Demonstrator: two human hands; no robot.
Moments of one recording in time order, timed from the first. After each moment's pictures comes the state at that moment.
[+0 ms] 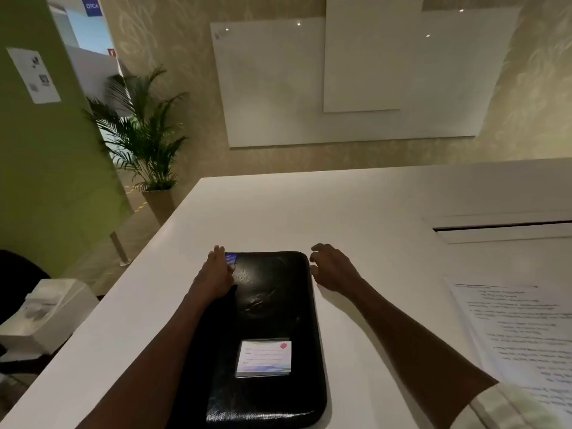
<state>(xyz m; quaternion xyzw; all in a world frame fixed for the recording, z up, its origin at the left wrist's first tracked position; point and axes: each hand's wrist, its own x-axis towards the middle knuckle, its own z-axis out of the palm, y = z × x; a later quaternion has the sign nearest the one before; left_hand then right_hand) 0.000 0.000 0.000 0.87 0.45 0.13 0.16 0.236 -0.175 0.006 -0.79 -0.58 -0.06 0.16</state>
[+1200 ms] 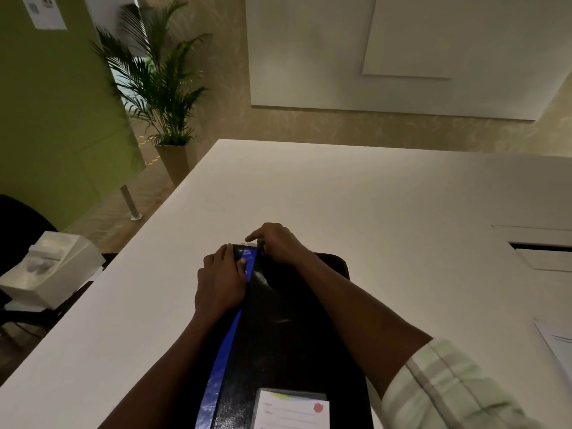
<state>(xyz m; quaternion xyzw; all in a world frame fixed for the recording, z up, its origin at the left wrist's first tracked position) 0.008 0.028 -0.034 0.82 0.52 0.20 0.13 0.180 0.041 -0.012 -0.69 -0.68 0.14 0.21</state>
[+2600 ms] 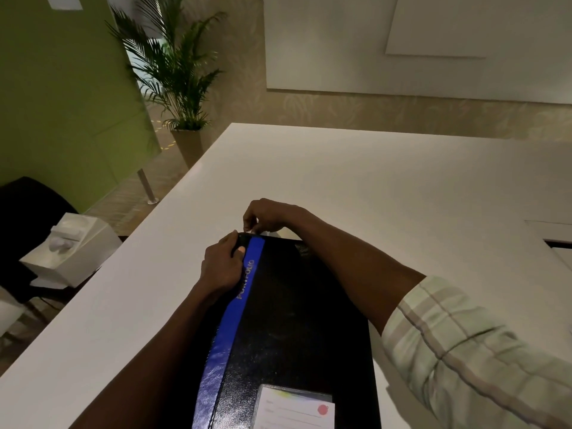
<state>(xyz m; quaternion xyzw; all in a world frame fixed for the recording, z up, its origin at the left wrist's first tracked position) -0.003 0.052 -0.036 0.81 0.48 0.24 0.25 0.174 0.101 0.021 -0.60 -0.77 0.21 0.03</state>
